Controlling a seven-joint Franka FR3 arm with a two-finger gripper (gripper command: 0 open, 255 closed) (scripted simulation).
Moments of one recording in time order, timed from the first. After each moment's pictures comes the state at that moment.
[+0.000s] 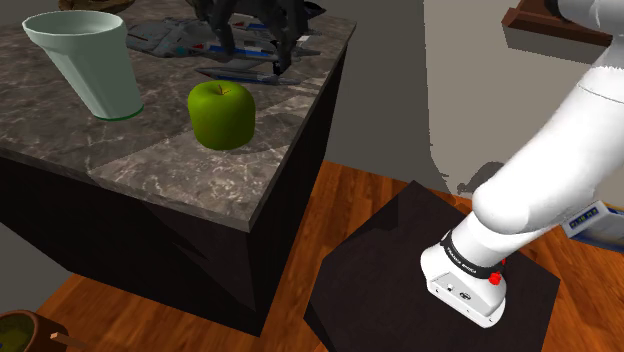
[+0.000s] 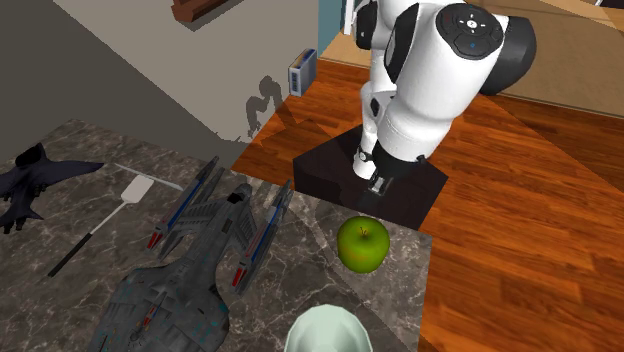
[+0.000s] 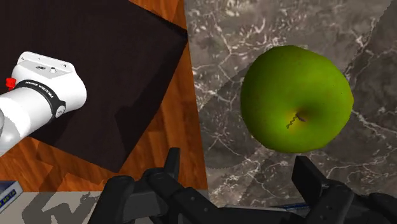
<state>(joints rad) -0.36 0.11 1.20 -1.43 -0.21 1.34 1.99</state>
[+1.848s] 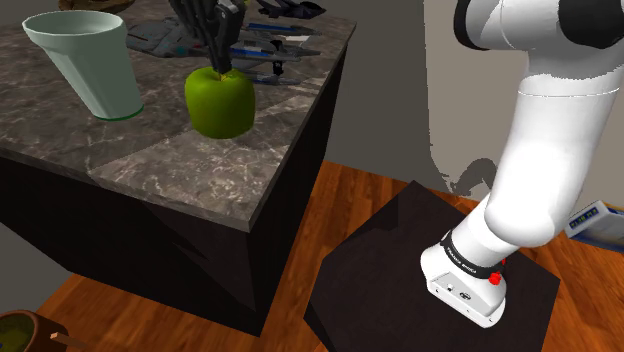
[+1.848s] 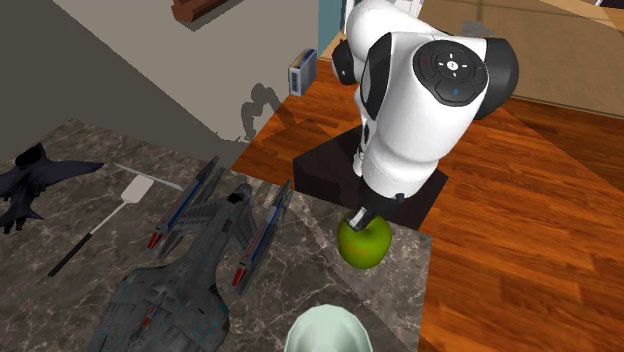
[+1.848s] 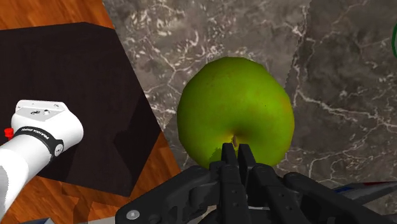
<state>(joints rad) -0.05 0.44 1.10 -1.15 -0.47 1.23 2.32</state>
